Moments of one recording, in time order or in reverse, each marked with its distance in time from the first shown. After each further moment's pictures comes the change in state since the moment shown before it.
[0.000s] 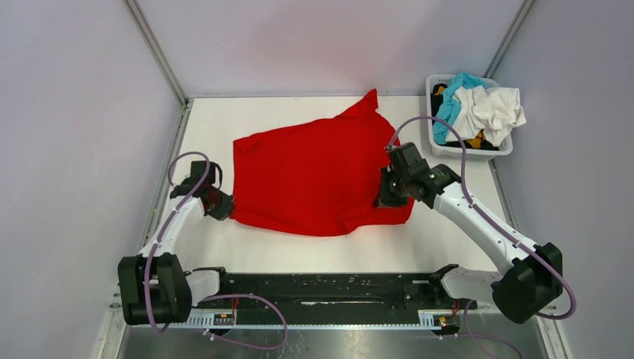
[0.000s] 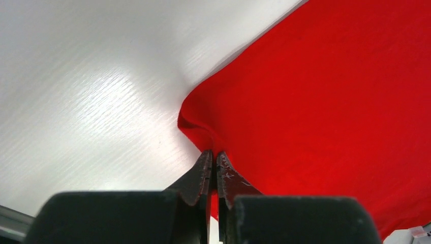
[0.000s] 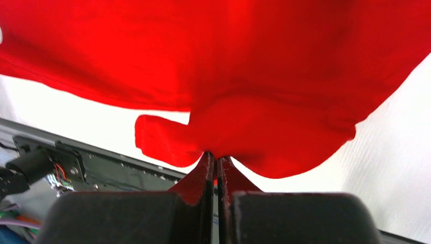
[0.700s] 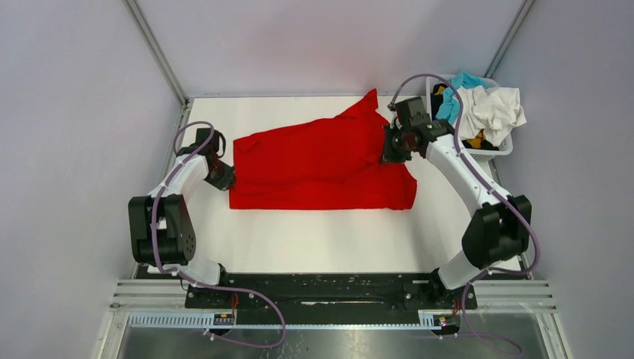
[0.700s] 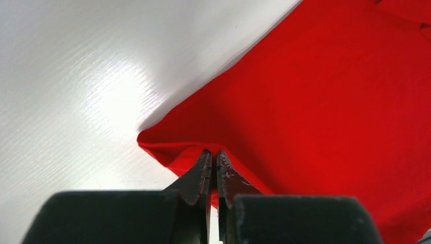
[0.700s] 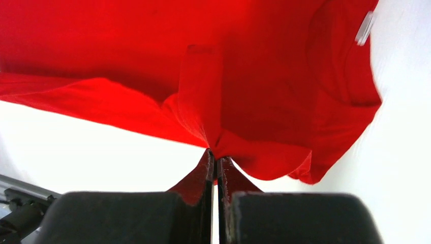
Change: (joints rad) left arm 0.000 0.400 0.359 -0.009 -0.016 0.002; right arm -0.218 0.349 0.393 0.010 -0.028 -0.232
